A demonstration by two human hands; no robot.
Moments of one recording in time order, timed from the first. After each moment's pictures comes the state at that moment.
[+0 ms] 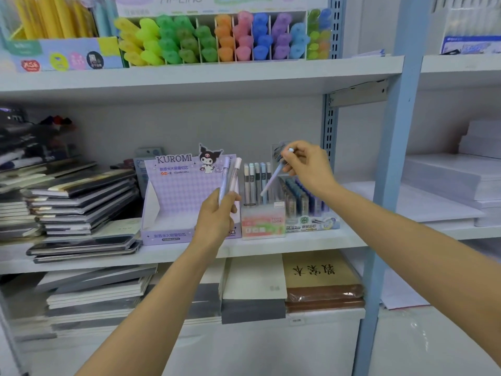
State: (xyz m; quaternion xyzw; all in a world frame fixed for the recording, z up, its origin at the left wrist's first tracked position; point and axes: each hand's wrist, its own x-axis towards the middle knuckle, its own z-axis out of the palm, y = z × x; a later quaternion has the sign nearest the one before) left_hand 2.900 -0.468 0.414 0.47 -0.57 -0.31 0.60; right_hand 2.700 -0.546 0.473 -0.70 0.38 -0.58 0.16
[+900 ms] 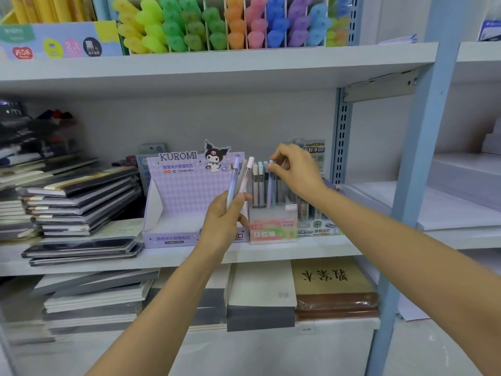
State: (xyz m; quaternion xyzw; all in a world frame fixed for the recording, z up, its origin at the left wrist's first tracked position) left_hand 2.904 -0.483 0.408 0.46 -0.59 -0.29 0.60; right_hand 2.734 -0.583 0.463 -0.77 0.43 -0.48 -0.03
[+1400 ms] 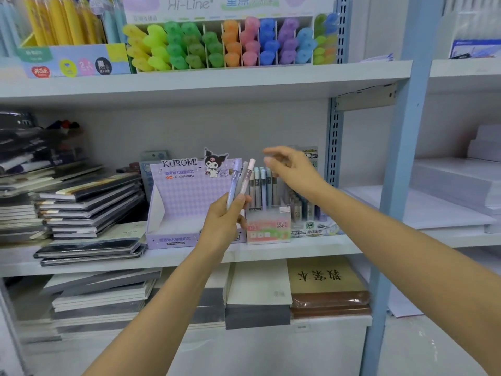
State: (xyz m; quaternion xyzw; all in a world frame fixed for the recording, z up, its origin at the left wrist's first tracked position) left_hand 2.894 -0.461 0.421 0.45 -0.58 -0.32 0.60; right_hand 2.726 -0.540 0.481 -0.77 0.38 -0.48 0.19
